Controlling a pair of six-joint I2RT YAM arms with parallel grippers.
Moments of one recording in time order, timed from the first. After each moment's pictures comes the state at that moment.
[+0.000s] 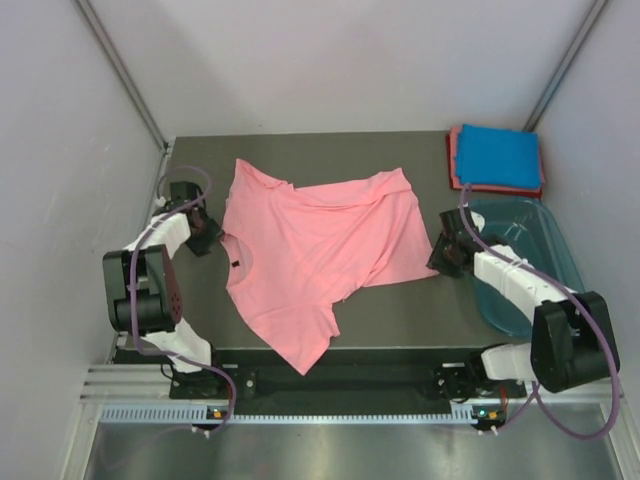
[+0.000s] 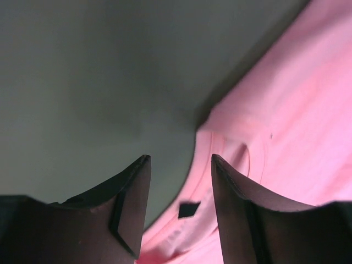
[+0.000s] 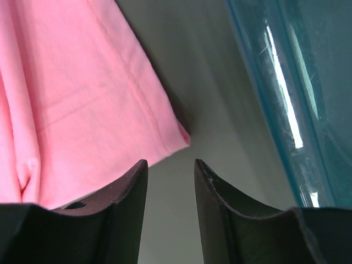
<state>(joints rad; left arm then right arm) 0.12 1.66 1.04 -0.48 -0.06 -0.61 0.27 1.31 0.74 -0.52 0.17 0.63</state>
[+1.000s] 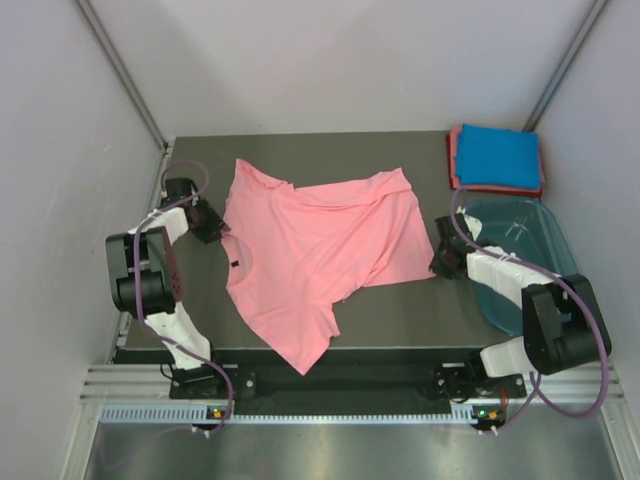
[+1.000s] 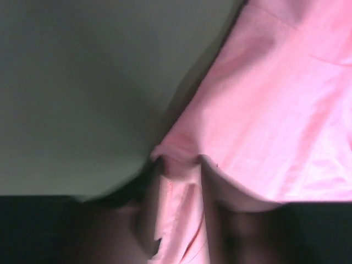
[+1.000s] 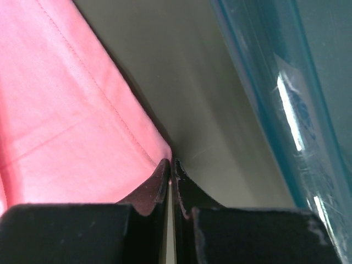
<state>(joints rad) 0.20 1.79 1.09 -0.29 0.21 -0.57 0.27 1.40 0.67 -0.35 0.24 0.65</state>
